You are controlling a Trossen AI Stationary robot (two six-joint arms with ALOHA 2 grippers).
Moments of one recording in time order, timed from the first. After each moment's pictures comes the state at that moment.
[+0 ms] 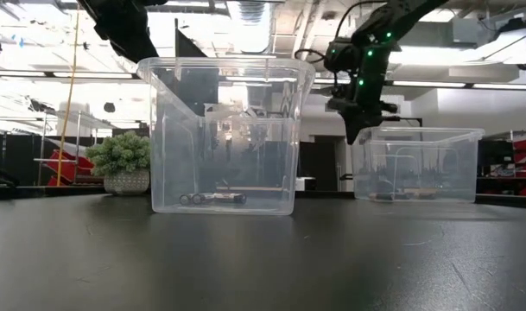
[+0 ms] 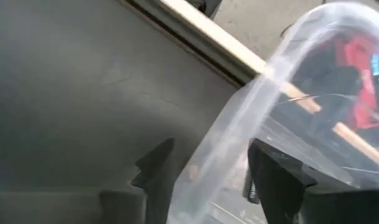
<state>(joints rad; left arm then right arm) -0.17 1.08 0.96 -0.74 -0.49 -0.30 -0.67 1.64 1.32 -0.86 0.26 0.21</state>
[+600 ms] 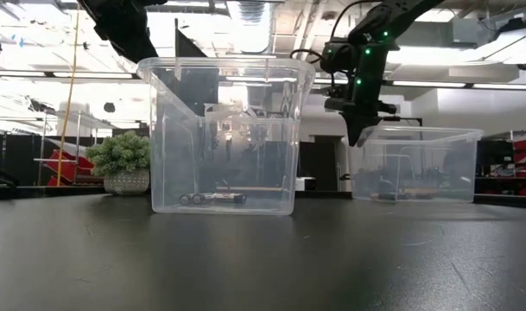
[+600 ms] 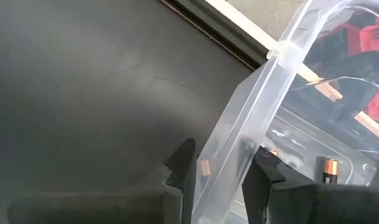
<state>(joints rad) -0.17 1.08 0.96 -0.74 -0.49 -0.28 -0.63 1.66 1.32 -0.91 0.26 0.24</state>
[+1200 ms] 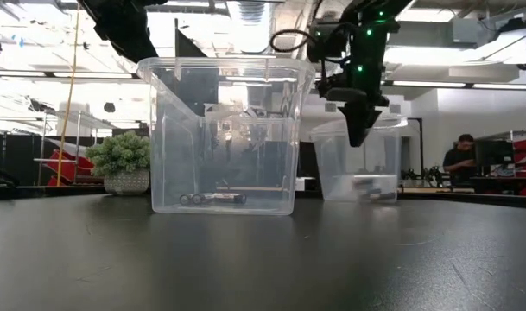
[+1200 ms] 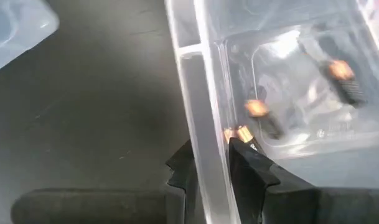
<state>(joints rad) -0.17 1.08 0.96 -0.74 -0.49 -0.28 -0.33 1.67 1.32 -1.02 0.25 0.27</state>
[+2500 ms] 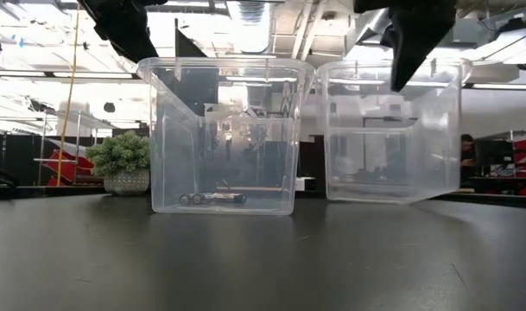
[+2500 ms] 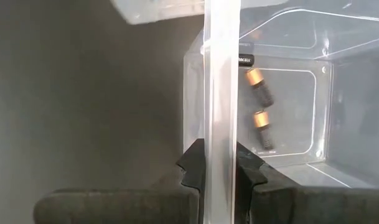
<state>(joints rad) -0.17 1.08 0.96 -0.73 -0.49 -0.29 0.28 1.52 1.32 -1.12 0.26 0.42</state>
